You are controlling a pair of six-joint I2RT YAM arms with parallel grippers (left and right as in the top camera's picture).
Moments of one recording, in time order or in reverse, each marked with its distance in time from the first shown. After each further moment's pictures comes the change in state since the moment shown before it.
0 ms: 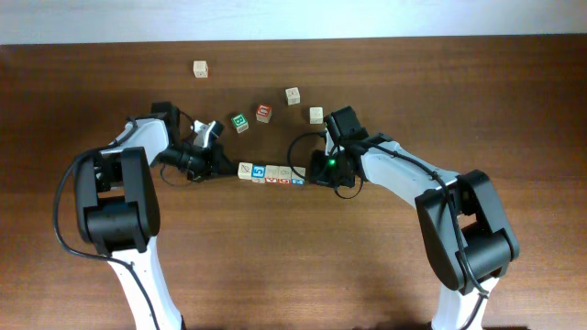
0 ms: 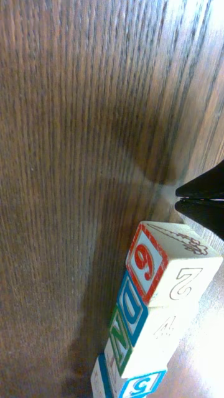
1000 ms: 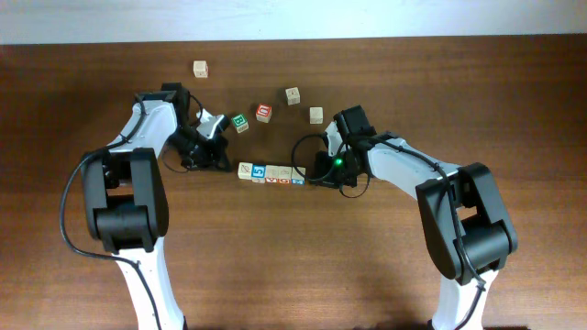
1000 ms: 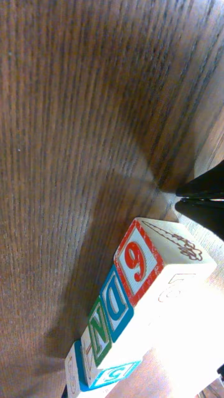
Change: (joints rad) left arm -0.066 0.001 0.182 -0.208 -0.252 0.082; right arm -0.057 0.044 0.000 0.010 -0.176 -0.114
